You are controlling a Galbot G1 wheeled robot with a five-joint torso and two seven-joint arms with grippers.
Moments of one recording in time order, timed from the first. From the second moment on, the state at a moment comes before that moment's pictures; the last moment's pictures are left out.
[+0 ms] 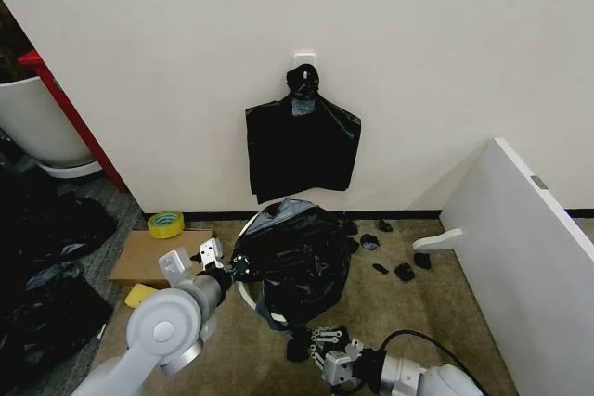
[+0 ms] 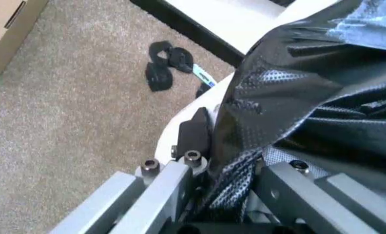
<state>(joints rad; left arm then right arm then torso) 1.23 -0.97 -0.22 -2.24 -1.50 0.35 -0.86 -1.45 0.93 0.04 1.96 -0.43 0.34 -0.30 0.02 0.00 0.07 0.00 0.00</state>
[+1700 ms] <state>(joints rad) 1.34 -0.90 -0.23 -2.25 -1.06 0.40 -0.53 -1.67 0.75 0.43 2.36 0.25 0.19 -0.20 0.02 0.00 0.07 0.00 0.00</state>
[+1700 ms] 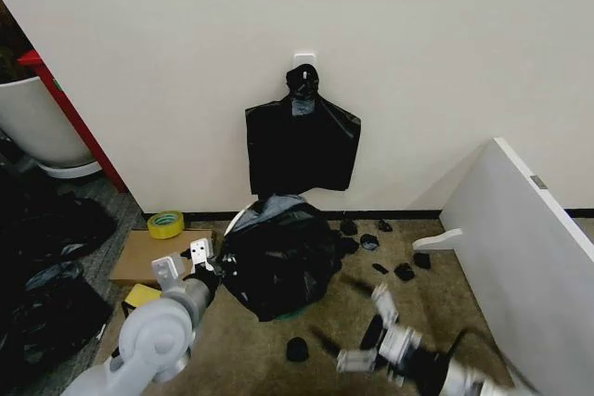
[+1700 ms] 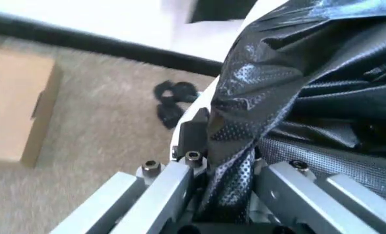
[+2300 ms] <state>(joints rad) 1.41 -0.86 -0.17 -2.32 -0.82 0.41 -0.32 -1.38 0.63 0.30 2.35 0.44 -0.15 -0.17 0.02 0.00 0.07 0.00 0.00</state>
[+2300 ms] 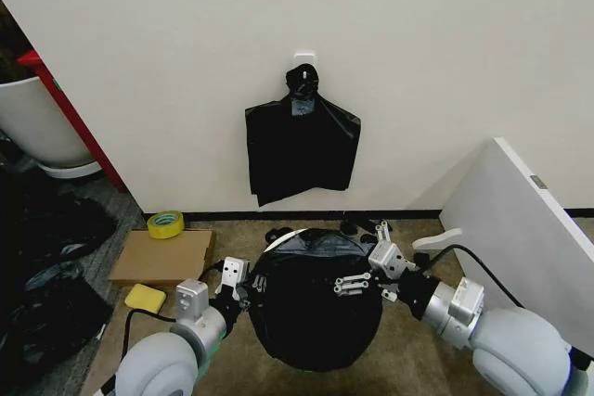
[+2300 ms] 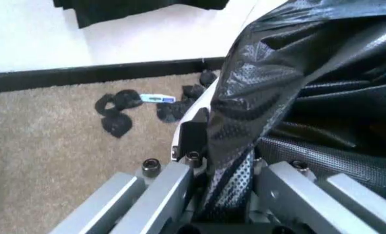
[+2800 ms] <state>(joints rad) 1.40 -0.86 -0.17 -2.33 -0.83 0.42 -0.32 -1.38 0.63 0.30 2.31 0.44 -0.18 -0.14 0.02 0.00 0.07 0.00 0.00</state>
